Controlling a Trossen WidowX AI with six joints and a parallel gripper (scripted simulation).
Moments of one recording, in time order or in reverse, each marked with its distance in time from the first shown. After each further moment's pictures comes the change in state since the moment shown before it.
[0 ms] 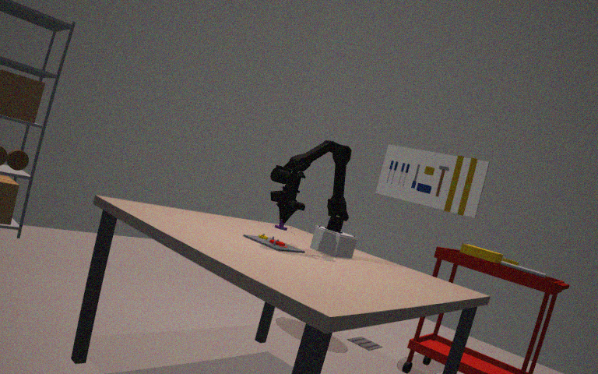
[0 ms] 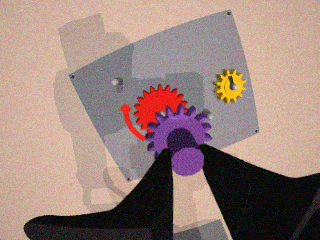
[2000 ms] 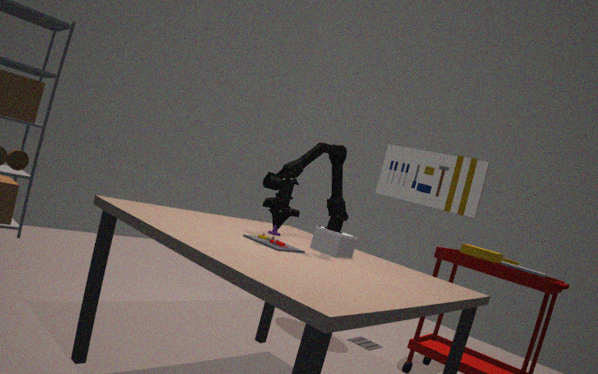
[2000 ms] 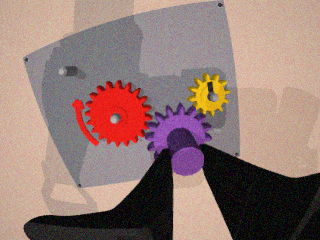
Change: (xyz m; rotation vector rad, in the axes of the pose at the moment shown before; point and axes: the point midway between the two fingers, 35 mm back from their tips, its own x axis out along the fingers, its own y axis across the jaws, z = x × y) arm 0.035 -0.045 -0.003 -0.155 0.002 -0.004
